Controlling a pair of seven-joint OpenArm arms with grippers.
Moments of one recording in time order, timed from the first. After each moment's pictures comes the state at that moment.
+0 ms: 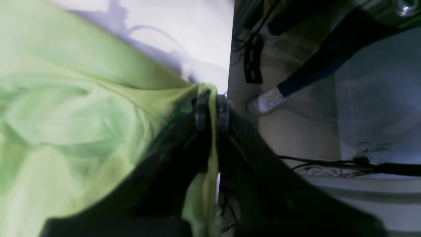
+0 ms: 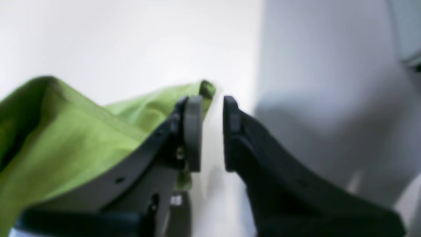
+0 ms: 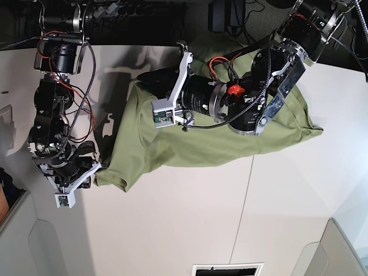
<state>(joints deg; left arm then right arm) -9.6 -18.3 34.1 103.3 -53.8 -38.3 65.0 16.5 6.5 8.9 82.4 5.0 13.3 -46.0</state>
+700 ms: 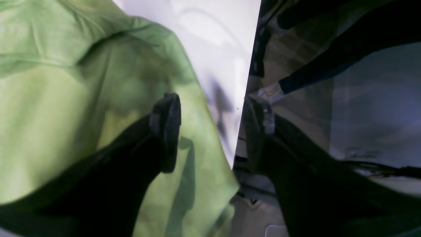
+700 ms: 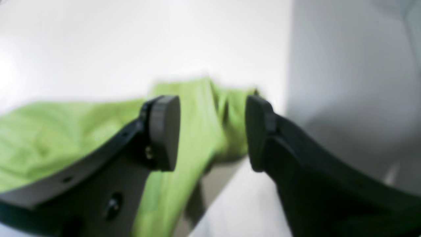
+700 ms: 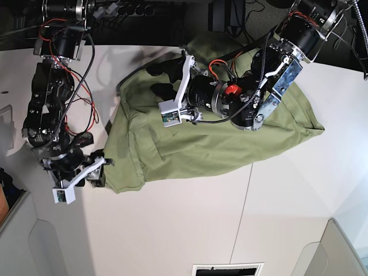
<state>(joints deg) -9.1 -19.2 34.2 95.5 -50.1 -38.2 61.9 9.5 4.1 9.0 91.9 13.5 14.1 -49.5</state>
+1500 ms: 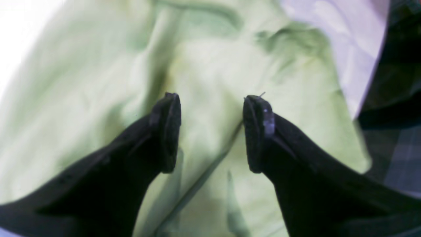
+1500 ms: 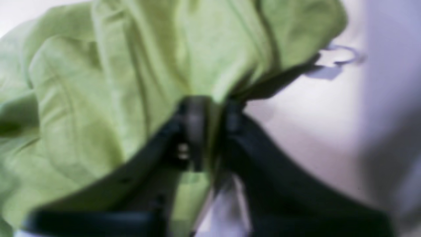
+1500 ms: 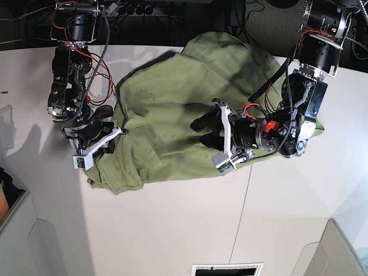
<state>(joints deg) -12.3 -21.1 17.2 85.1 -44.1 -38.2 58.2 5.4 2.1 9.0 79.5 12.3 14.4 -39.3</state>
